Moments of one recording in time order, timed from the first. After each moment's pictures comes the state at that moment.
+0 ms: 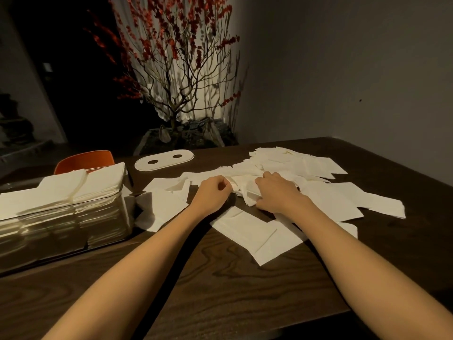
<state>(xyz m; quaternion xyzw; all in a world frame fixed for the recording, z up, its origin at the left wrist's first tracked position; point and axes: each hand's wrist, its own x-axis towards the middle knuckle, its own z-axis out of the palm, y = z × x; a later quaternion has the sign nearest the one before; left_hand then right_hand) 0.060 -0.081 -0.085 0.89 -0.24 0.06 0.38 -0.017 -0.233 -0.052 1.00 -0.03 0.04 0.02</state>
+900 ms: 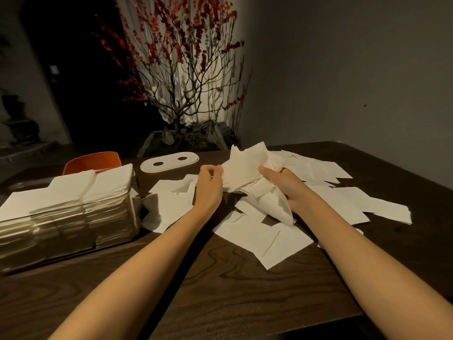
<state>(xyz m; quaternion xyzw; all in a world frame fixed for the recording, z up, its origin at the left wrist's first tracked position) 0.052 -0.084 -0.071 0.78 -0.10 0.12 0.61 -0.022 -0.237 -0.040 0.71 -0.13 0.05 -0.69</state>
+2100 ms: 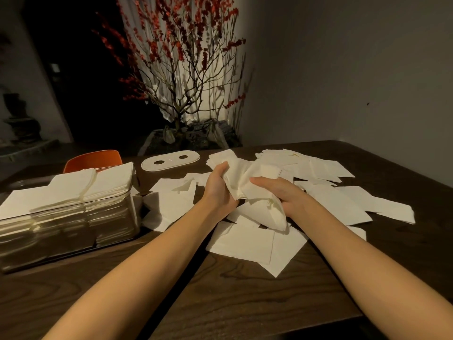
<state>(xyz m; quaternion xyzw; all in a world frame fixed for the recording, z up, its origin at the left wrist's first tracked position) 0.024 -0.094 -0.051 0.39 -0.03 -0.24 0.89 -0.037 -0.216 -0.034 0.64 -0.14 -0.03 -0.75</state>
